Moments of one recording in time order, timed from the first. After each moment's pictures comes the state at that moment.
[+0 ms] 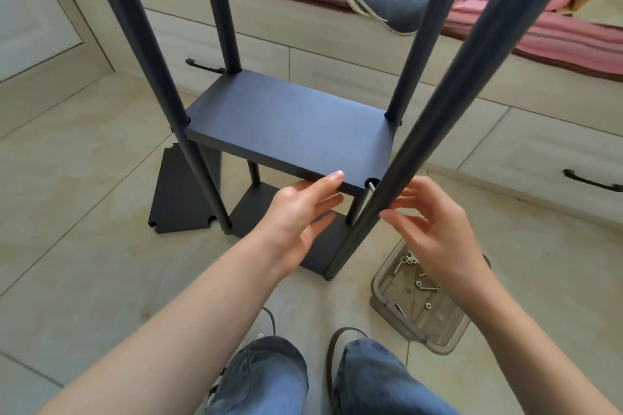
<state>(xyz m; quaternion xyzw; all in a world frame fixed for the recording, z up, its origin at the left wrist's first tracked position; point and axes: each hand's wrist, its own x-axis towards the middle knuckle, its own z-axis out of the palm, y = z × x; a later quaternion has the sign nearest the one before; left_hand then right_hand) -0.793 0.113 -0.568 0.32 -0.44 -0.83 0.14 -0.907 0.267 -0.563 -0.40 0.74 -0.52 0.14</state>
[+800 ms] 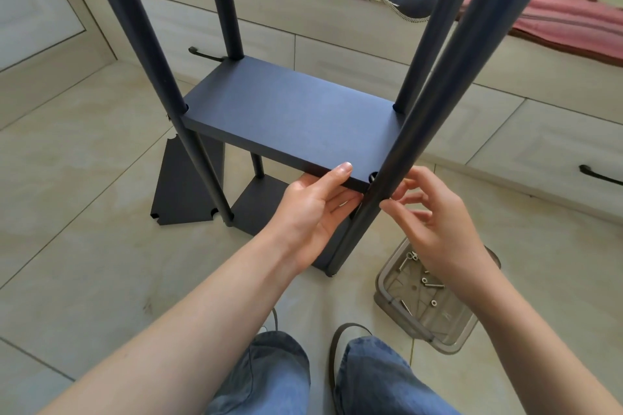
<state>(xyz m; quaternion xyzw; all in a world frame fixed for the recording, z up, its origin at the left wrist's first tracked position) -0.805 0.119 -0.577 0.25 -0.35 -0.88 0.18 -0.910 0.257 -0.566 -0.44 0.75 -0.48 0.13</state>
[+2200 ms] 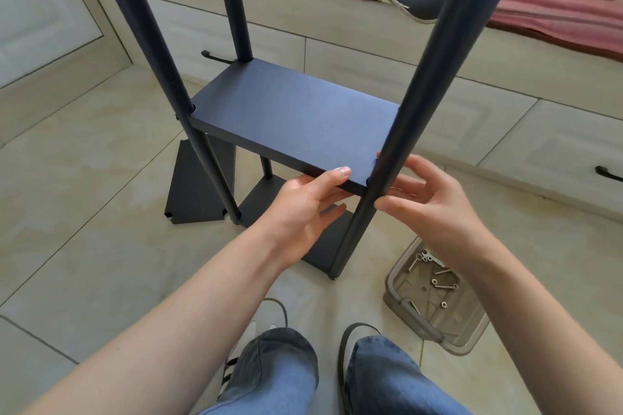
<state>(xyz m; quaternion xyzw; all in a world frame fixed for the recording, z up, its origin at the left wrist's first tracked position) -0.786 0.103 -0.575 0.28 -0.47 -0.83 0.13 -0.927 0.237 -0.570 -0.36 0.63 -0.59 0.35</state>
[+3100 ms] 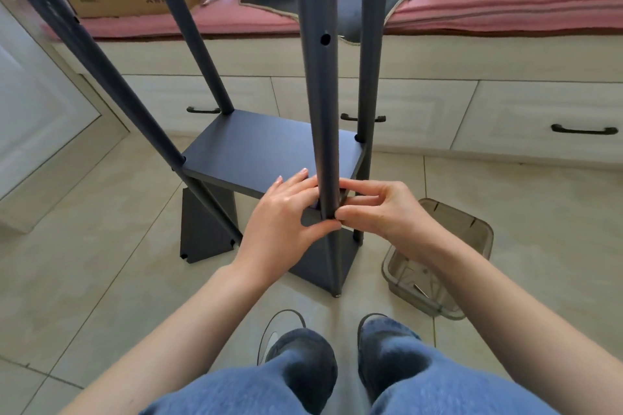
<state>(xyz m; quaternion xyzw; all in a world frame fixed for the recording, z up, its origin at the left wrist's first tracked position) -0.754 0.121 -0.540 0.14 -0.95 -0.23 0.17 -0.894 0.257 -0.557 -0.32 0.62 -0.60 0.40</state>
